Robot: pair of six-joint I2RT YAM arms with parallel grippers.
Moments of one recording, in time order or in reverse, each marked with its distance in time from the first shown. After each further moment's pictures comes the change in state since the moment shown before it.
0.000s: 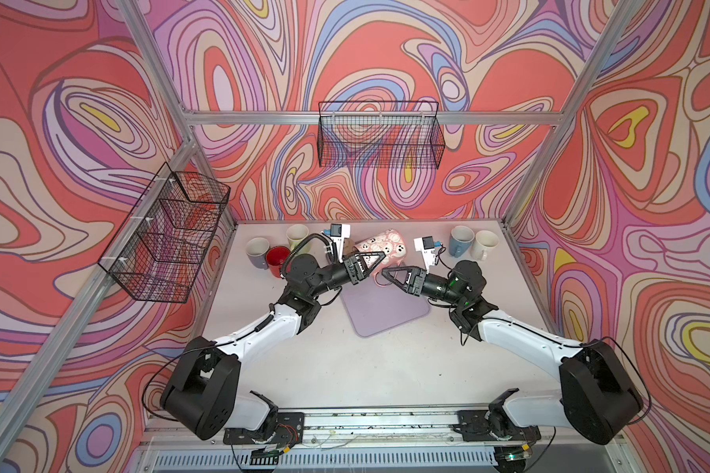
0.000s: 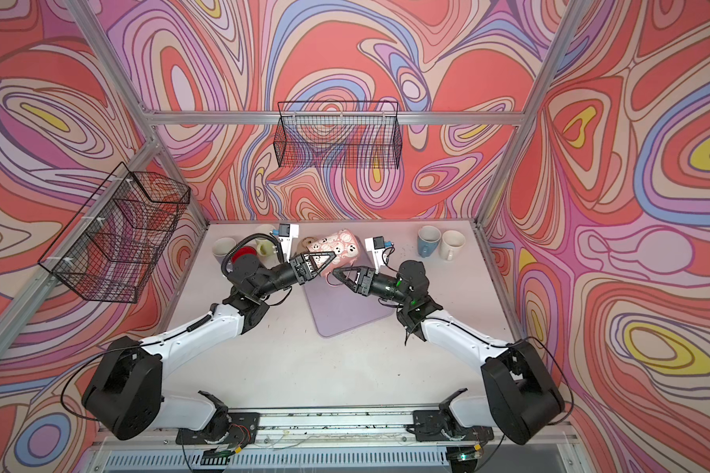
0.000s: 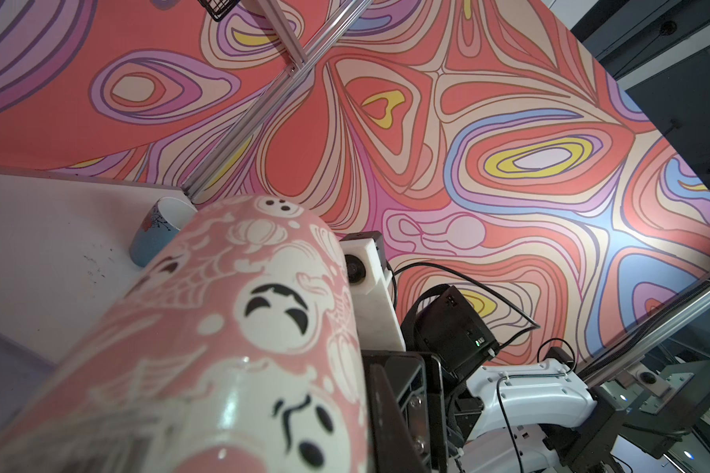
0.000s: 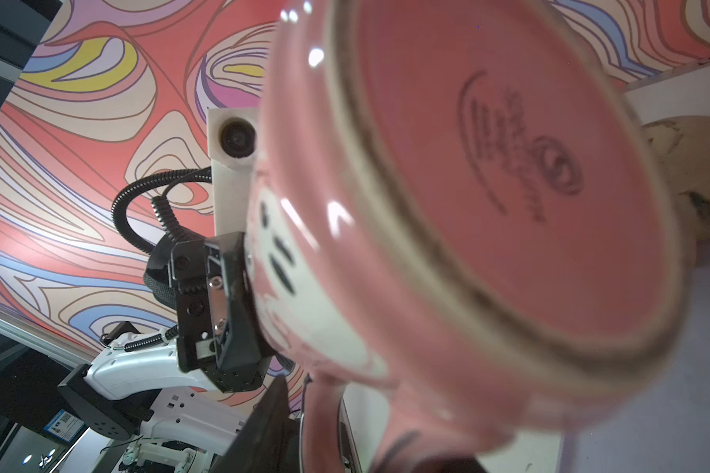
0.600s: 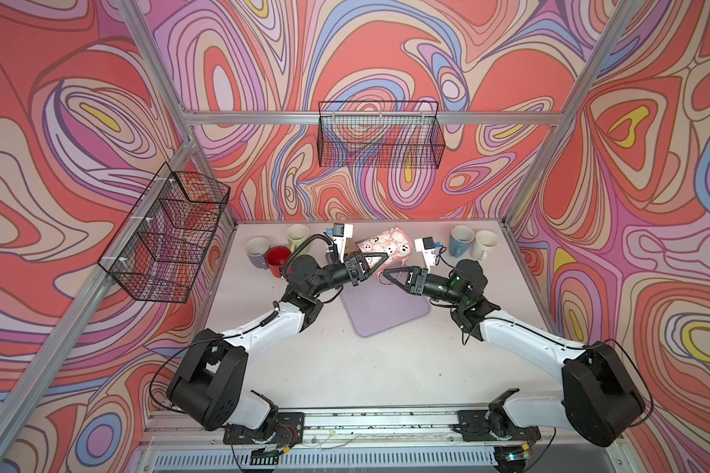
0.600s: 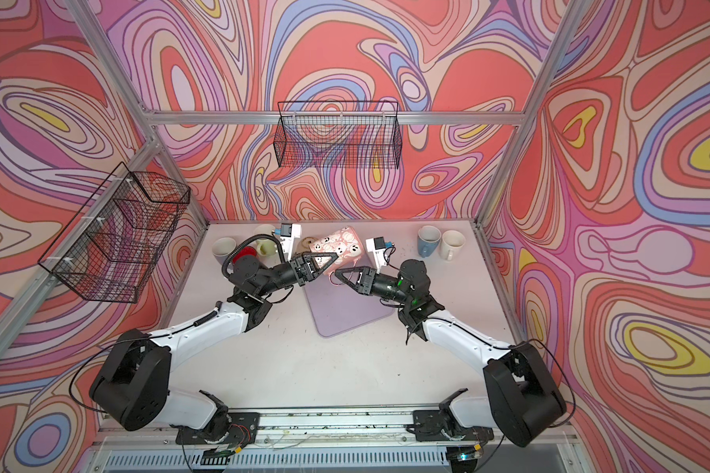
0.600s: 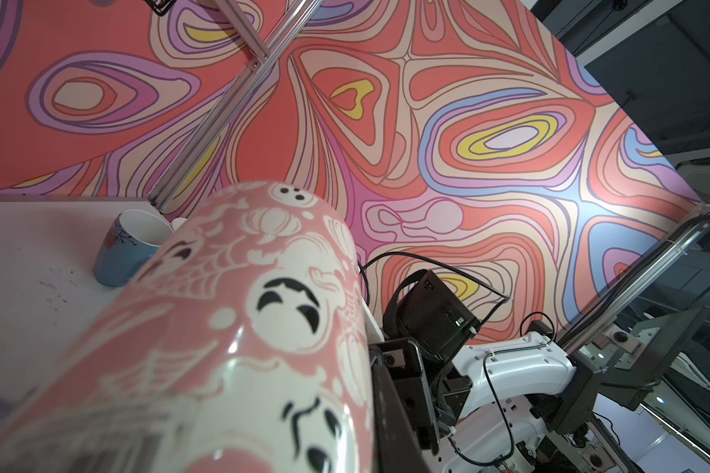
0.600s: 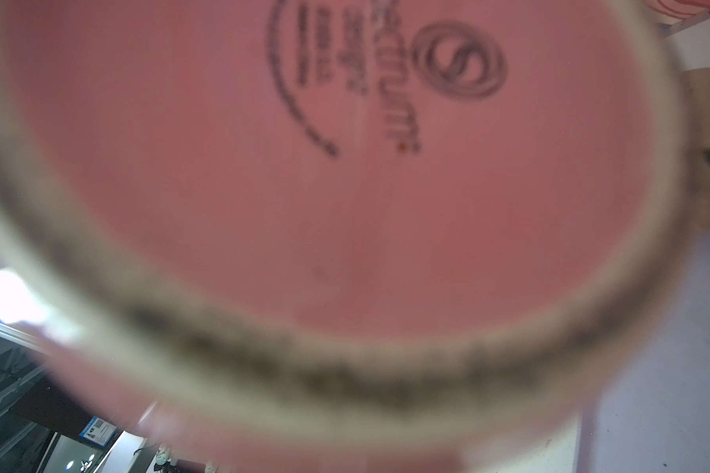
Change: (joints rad) left arm -0.003 0.059 0.007 0.138 0.074 -0.009; right arm -0.006 -0.013 0.002 -0.039 -0.028 0.071
